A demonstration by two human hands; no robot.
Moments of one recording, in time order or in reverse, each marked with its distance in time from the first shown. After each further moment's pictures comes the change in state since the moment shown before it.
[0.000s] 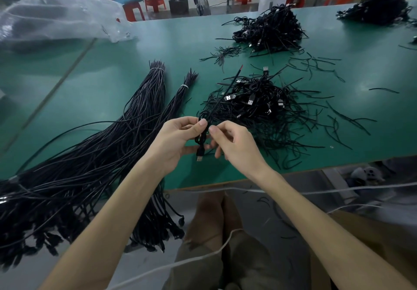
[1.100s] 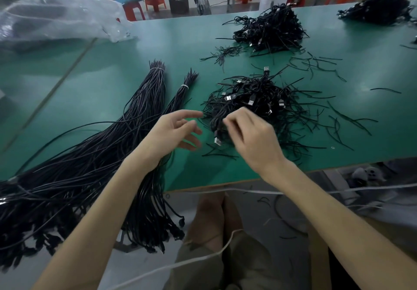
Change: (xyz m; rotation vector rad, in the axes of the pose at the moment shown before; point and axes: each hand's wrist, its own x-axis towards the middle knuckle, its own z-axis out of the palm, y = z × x) left_hand 0.003 0.016 -0.019 0.399 -0.007 0.046; right_hand 0.005 -0.006 -0.031 -0.711 0.316 -0.754
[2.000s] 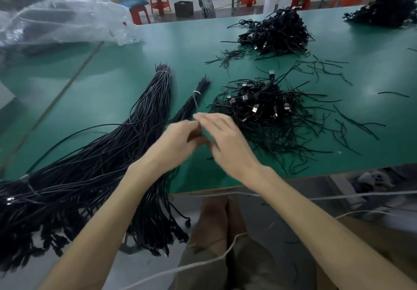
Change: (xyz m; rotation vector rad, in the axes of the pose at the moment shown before) left_hand -0.002 -0.003 0.005 0.725 0.102 0.244; right_hand 0.005 -0.021 0.045 0.199 -0.370 0.194
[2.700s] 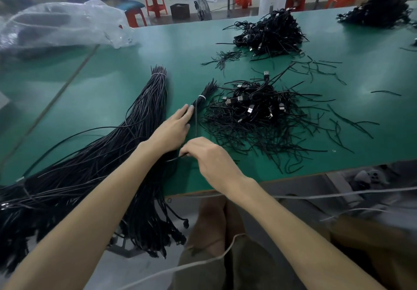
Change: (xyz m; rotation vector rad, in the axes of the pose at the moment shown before) left_hand 0.065 -0.062 0.025 0.293 -0.172 -0.019; right_hand -0.013 -0.020 0.020 0.165 -0.122 -0.018
